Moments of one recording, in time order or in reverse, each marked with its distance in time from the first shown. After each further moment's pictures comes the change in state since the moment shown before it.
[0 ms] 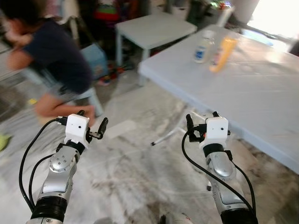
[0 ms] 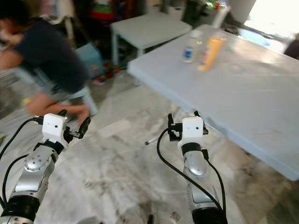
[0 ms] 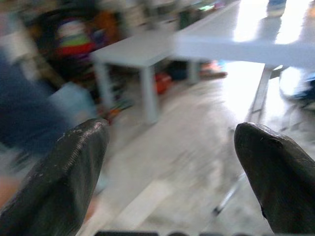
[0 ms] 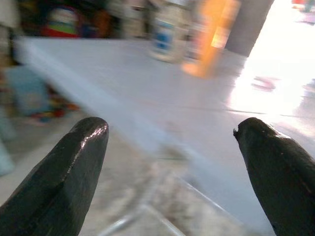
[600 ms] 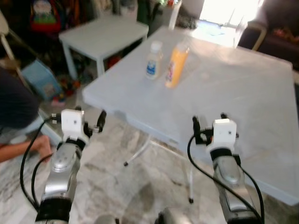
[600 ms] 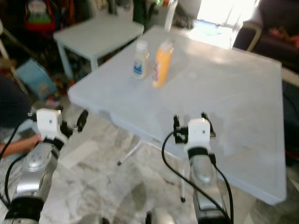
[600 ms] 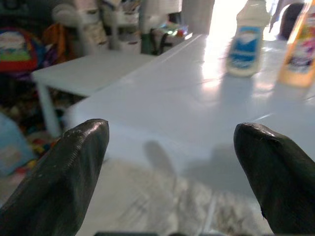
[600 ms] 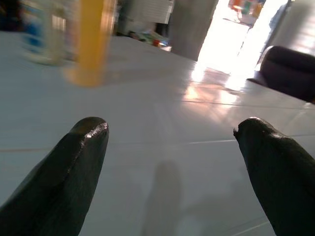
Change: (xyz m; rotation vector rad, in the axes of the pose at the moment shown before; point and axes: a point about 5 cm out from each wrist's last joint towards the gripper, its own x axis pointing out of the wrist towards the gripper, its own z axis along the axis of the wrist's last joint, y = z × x) left arm 0.003 -0.007 0.015 -0.135 -0.040 0.085; right arm -0.010 -0.016 0.009 -0.067 -0.033 -0.035
